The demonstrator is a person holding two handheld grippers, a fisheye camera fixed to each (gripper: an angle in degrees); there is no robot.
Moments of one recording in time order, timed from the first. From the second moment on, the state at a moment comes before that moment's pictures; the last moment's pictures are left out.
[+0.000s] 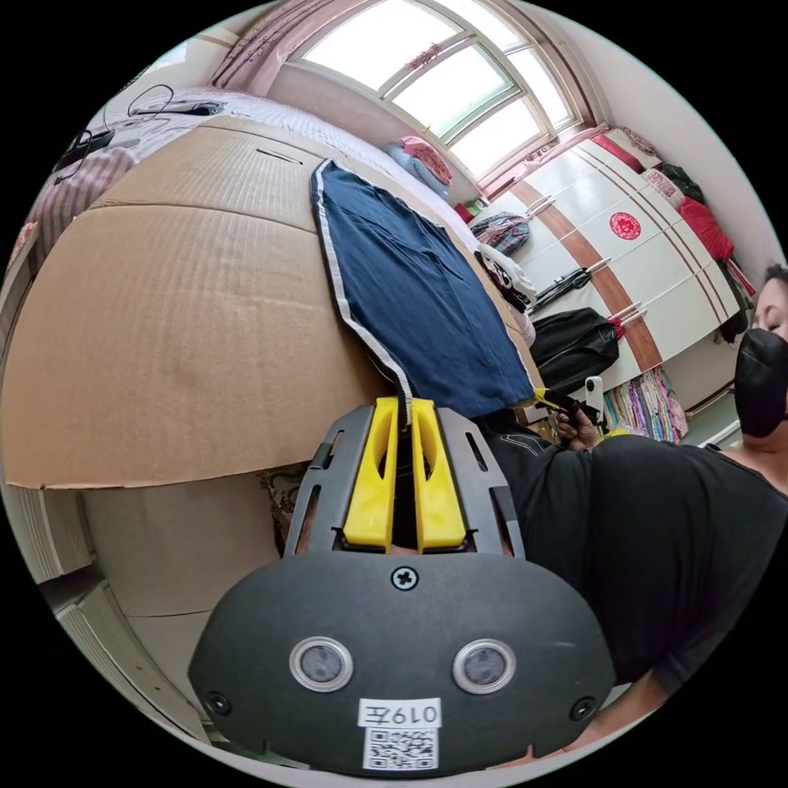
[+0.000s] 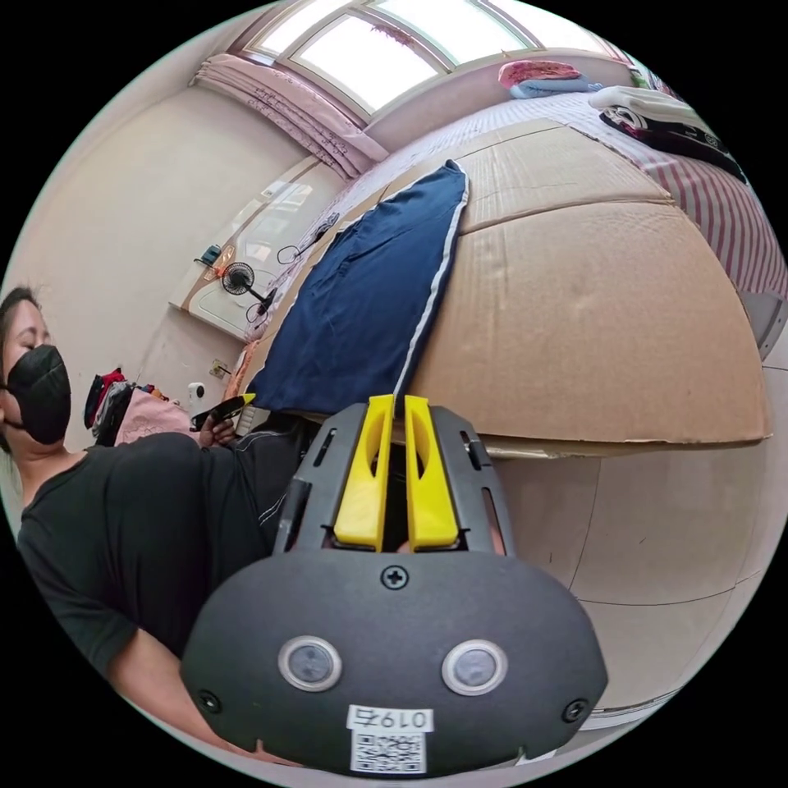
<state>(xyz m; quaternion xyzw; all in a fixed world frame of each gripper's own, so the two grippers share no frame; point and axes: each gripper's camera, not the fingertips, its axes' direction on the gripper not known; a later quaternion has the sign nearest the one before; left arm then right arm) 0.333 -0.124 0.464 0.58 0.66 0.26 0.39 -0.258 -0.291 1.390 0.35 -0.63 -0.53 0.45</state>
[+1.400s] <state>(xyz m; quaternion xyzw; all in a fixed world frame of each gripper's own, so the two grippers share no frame) 0.169 -0.137 0.420 0.75 0.61 0.25 0.08 -0.176 -0.459 1.338 0.41 -0.78 -0.46 0.08</state>
